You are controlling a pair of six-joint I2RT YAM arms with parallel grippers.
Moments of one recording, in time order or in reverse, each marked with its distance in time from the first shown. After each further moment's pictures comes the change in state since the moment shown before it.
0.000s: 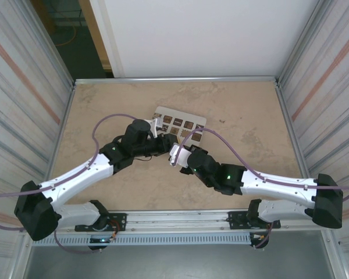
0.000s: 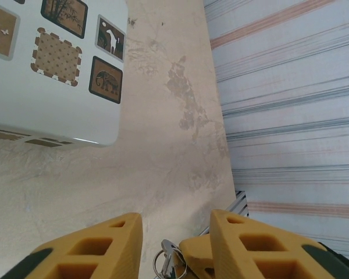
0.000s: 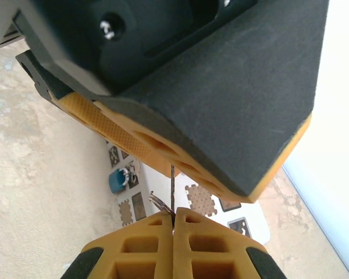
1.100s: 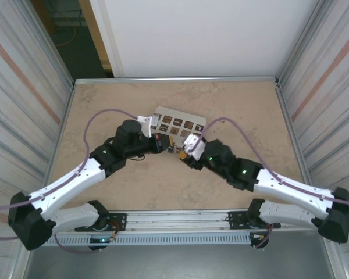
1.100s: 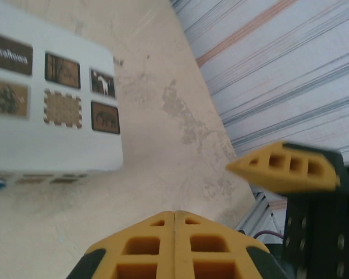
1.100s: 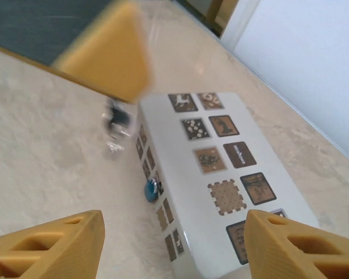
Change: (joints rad) left arm 0.058 -0.146 -0.031 -0.020 0.003 0.262; right arm -0.257 -0.191 0.000 -0.108 -0.436 0.240
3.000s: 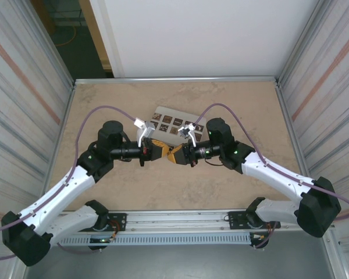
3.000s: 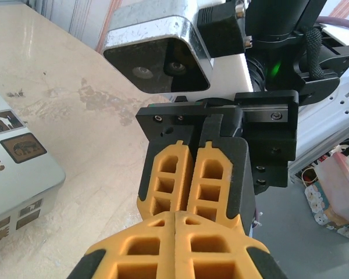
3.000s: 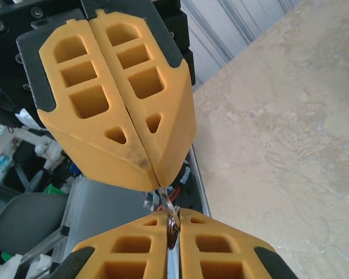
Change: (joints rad) left arm 0.107 -0.104 -0.052 0.011 0.465 0.454; right arm -0.191 0.254 0.064 0.214 -0.992 0.621
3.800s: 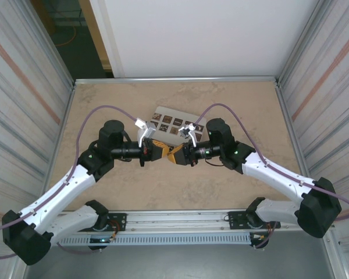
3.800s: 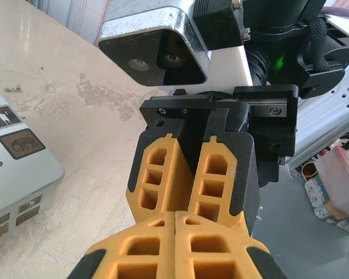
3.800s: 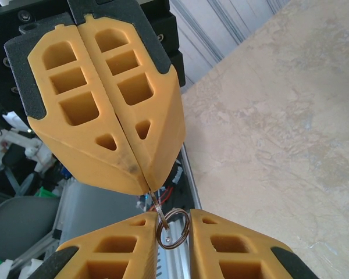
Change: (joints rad) left arm 0.000 0.010 0.010 -0.023 0.011 0.023; right arm 0.000 -0.007 0.001 -0.017 0.027 -0.011
